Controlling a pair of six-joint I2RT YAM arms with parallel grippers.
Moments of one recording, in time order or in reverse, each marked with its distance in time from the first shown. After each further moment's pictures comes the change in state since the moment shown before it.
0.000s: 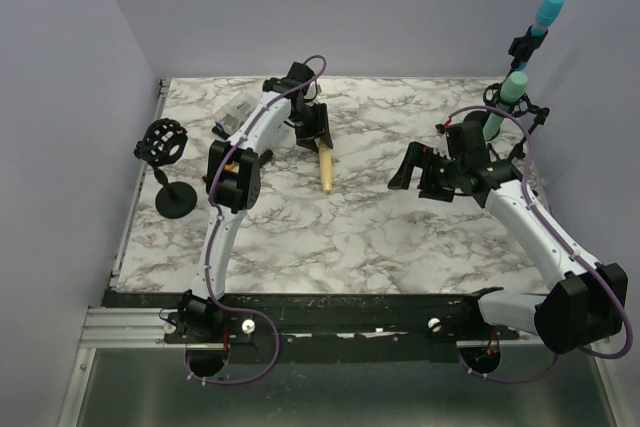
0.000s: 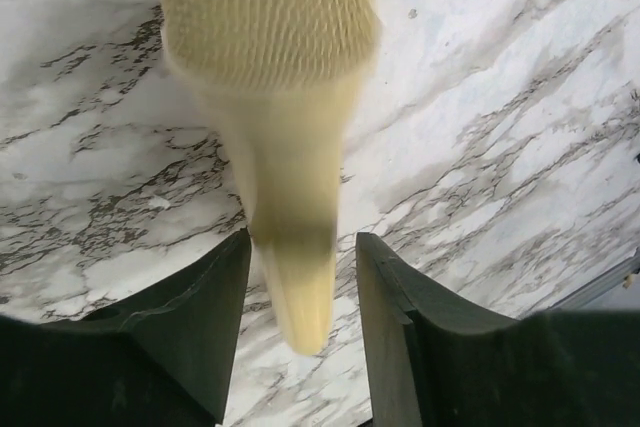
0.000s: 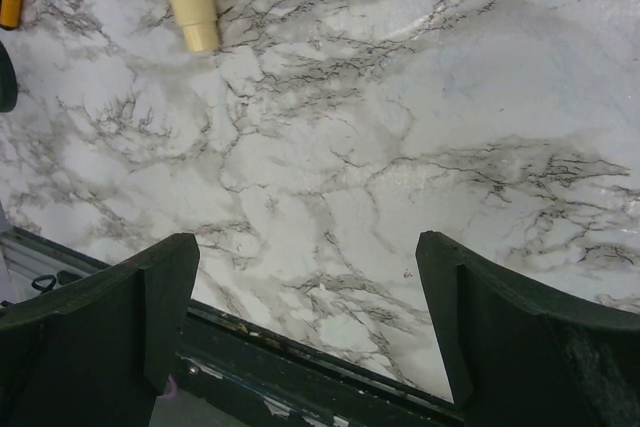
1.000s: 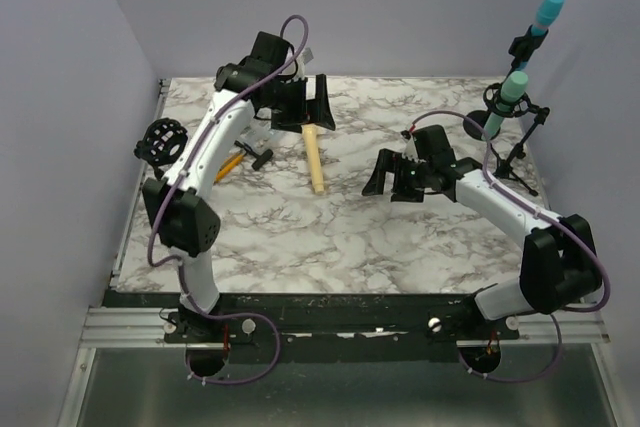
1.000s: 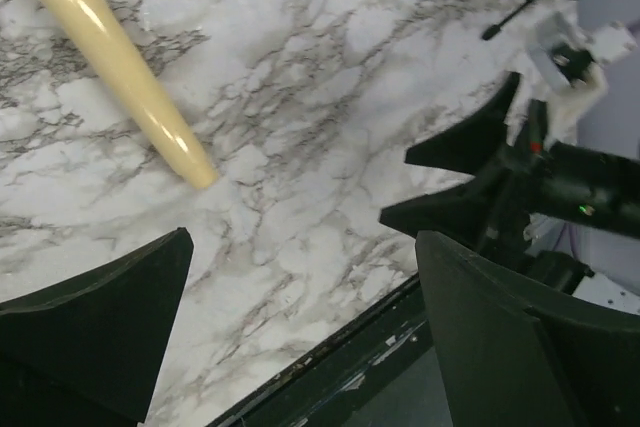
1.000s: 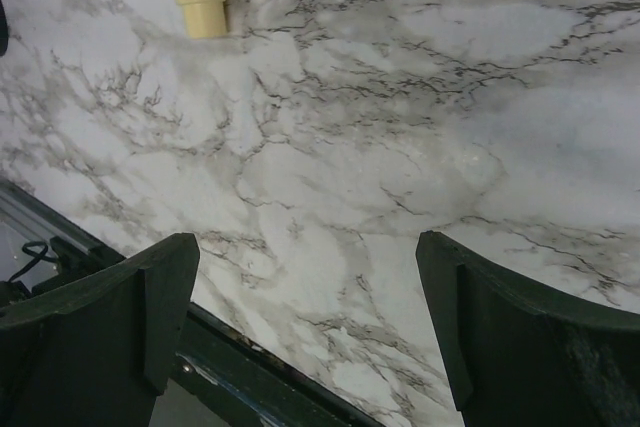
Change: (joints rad) left arm -0.017 -0.561 -0.287 -0.013 0.014 0.103; right arm 0.096 0.216 -0.050 0.232 -0.082 0.007
